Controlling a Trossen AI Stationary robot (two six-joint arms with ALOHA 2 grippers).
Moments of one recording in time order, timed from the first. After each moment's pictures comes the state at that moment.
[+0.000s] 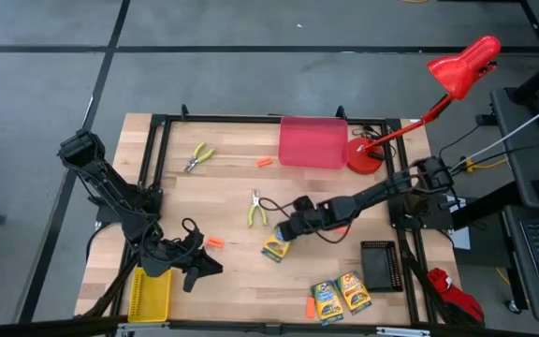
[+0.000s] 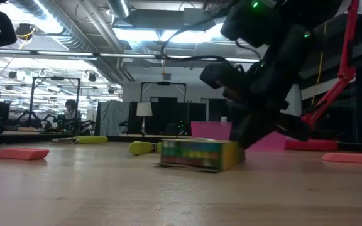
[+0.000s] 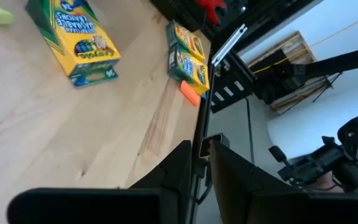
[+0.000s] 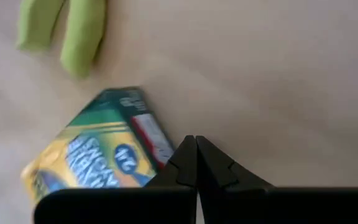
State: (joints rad) left arm -0.87 1.28 0.59 0.24 -0.63 -1.19; right arm 0.27 1.83 0.94 -0.19 0.17 1.37
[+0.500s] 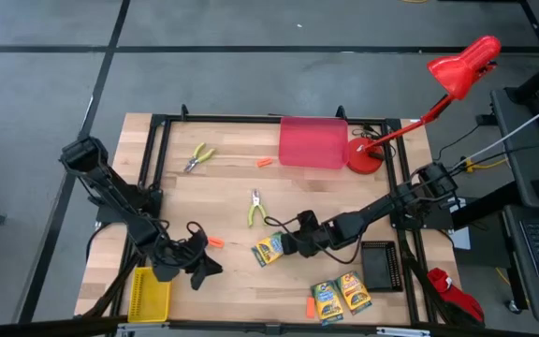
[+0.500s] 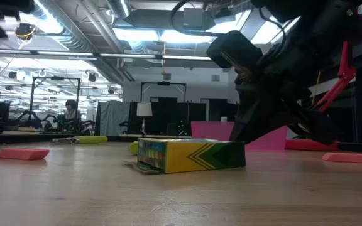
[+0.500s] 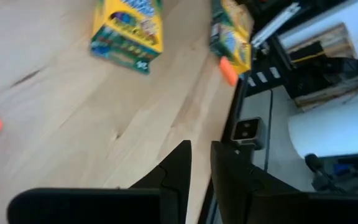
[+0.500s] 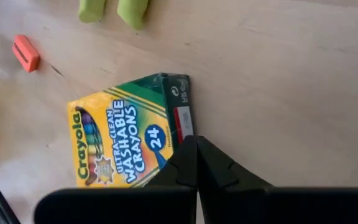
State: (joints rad) left arm -0.85 1.36 0.59 0.13 -0.55 -1.41; right arm 0.42 1.83 0.94 -0.10 0.31 1.60
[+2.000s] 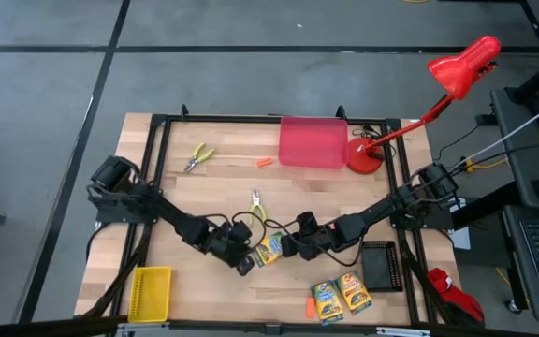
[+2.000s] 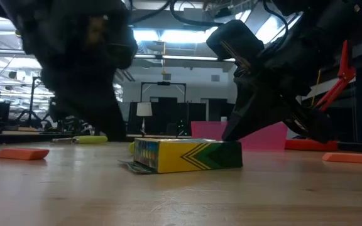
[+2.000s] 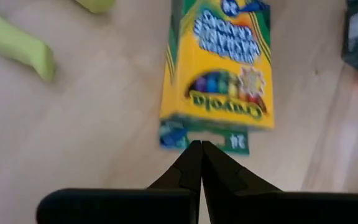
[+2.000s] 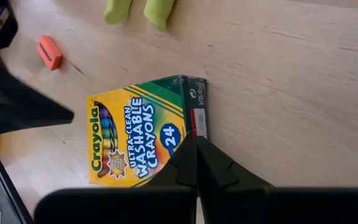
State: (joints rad) left arm -0.47 1.75 0.89 -0.08 -0.32 -1.10; right arm 0.44 1.83 0.94 -0.06 0.36 1.56
